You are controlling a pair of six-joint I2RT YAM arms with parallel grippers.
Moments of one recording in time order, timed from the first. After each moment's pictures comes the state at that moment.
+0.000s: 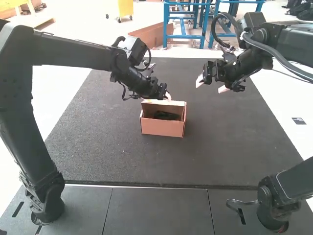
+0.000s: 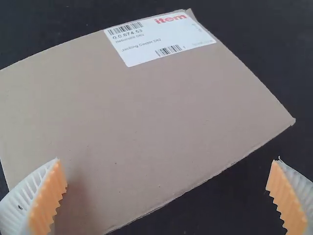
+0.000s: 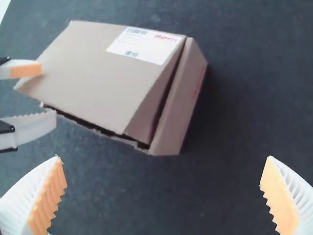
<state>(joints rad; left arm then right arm) -0.54 1.66 1.23 -0.48 0.29 -0.20 0.31 1.31 1.20 -0.83 -0.28 0.18</state>
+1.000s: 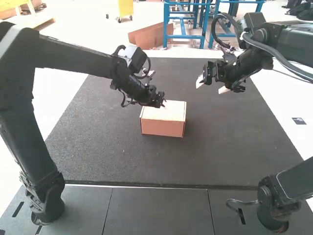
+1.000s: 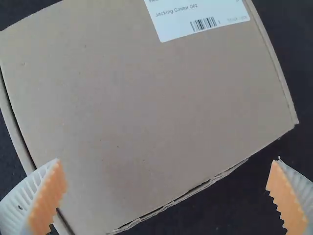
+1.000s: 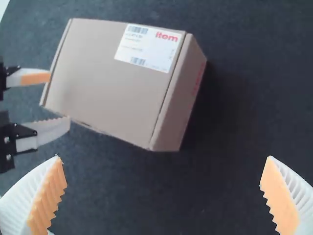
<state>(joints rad) -0.54 1.64 1.18 -0.43 0.21 -0.15 0.31 1.31 1.20 -0.84 -0.28 0.19</state>
